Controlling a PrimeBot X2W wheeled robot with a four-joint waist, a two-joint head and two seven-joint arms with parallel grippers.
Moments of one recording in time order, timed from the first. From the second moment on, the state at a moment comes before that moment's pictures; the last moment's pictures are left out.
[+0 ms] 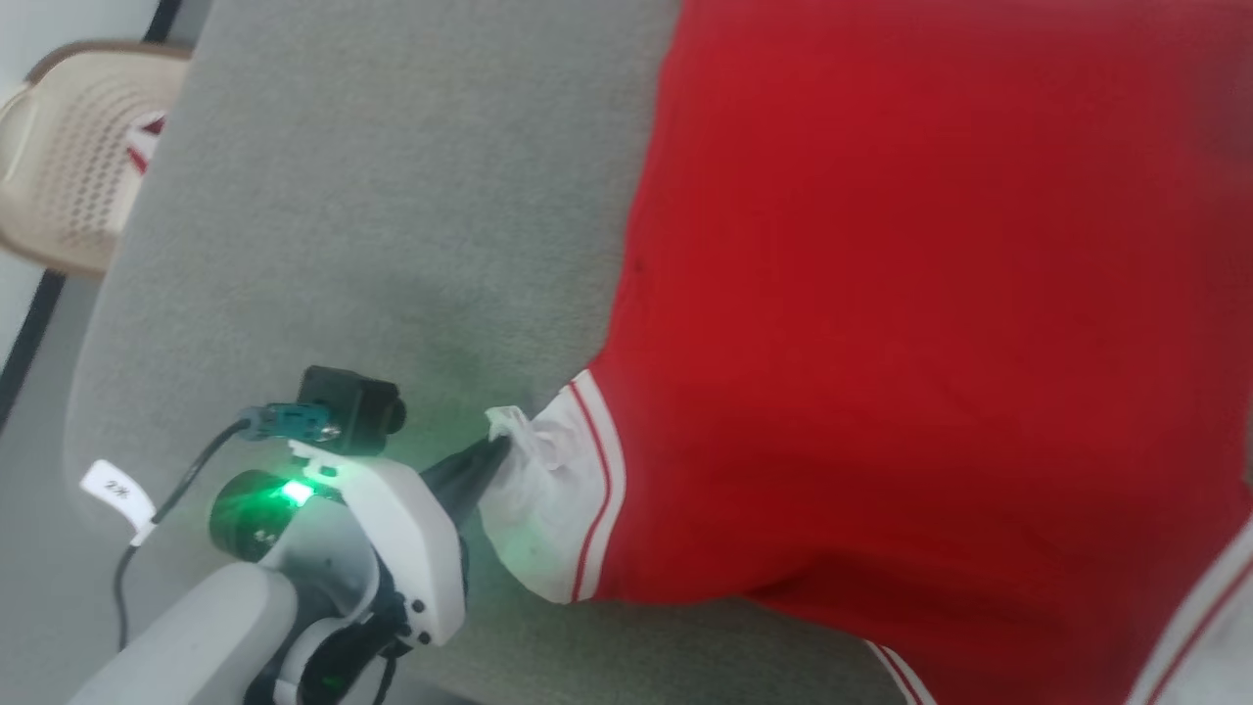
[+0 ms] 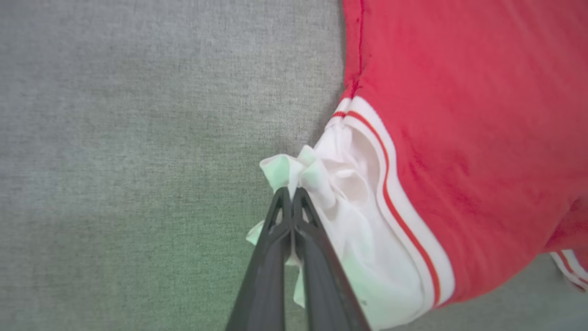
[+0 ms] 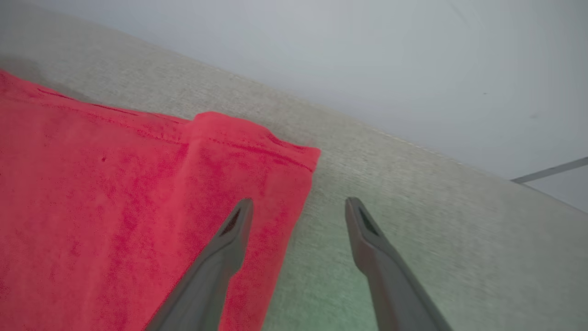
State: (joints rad) left arm -0.38 0.63 -0.64 -0.13 -0.94 0.19 0.34; right arm -0.99 -0.53 0.11 0.61 0.31 0.13 0.63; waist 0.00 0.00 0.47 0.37
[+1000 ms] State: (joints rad) left arm -0.38 0.66 -0.60 -0.06 -0.97 0.18 0.31; right arm -0.98 -0.61 0.40 0.61 0.47 0.13 0.90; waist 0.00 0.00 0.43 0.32
